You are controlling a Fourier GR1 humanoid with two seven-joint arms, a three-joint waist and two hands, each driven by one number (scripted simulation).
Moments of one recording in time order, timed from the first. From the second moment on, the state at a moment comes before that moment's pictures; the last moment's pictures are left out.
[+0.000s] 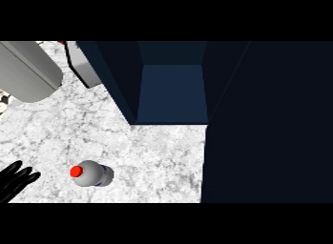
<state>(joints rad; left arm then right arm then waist) 0.37 0.50 0.15 -2.11 0.75 -0.76 0.06 0.50 -0.09 0.17 -2.43 -0.16 0.12 0.16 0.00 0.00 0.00</state>
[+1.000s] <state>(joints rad) 0.16 0.28 0.18 -1.68 0.29 -0.84 -0.13 0.74 -0.10 0.21 -2.48 -0.13 0.20 -0.01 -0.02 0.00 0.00</state>
